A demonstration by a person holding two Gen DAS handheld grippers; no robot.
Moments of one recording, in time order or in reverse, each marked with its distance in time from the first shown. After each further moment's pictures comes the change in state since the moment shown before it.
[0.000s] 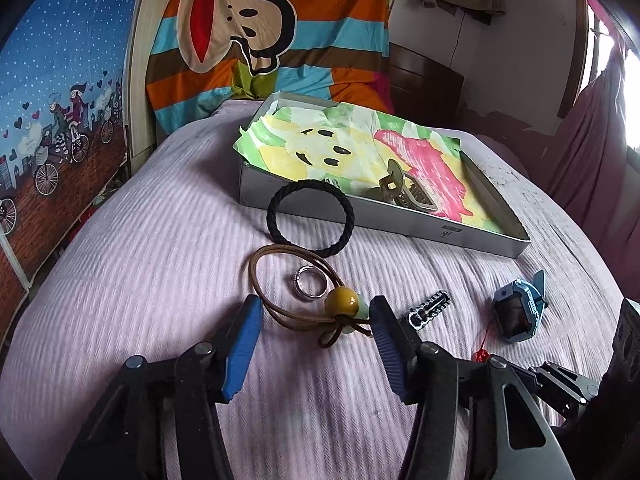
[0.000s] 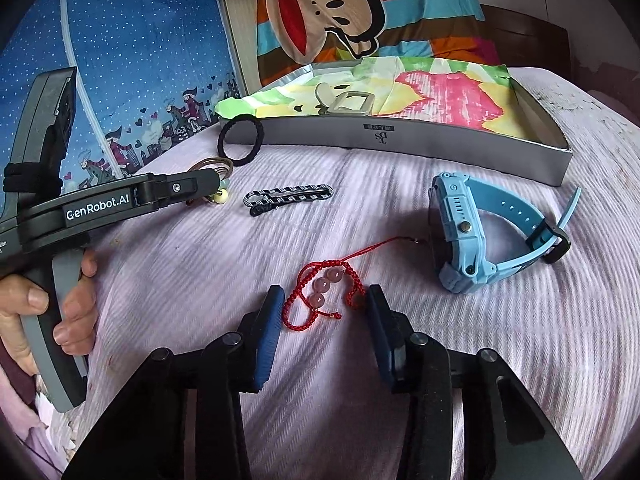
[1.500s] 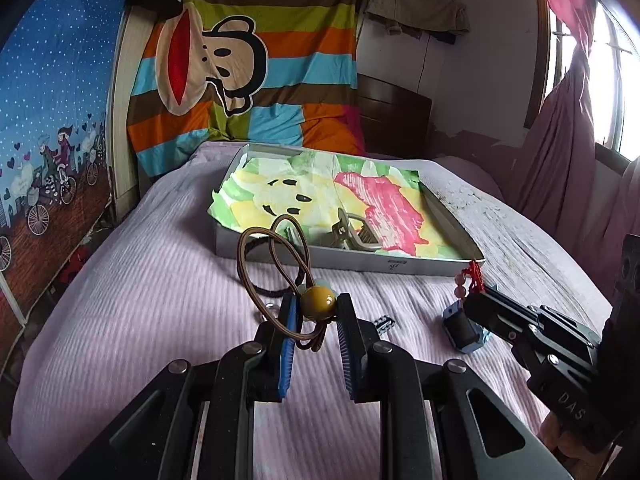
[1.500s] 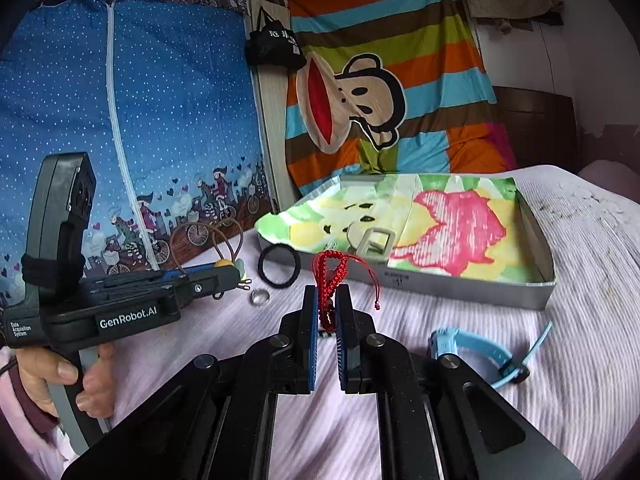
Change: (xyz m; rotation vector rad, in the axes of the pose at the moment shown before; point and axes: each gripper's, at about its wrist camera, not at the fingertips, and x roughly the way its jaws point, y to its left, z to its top) left arm -0.043 -0.021 0.014 0.071 -0.128 -0.069; right arm -0.060 0.005 0.046 -0.068 -0.332 0.069
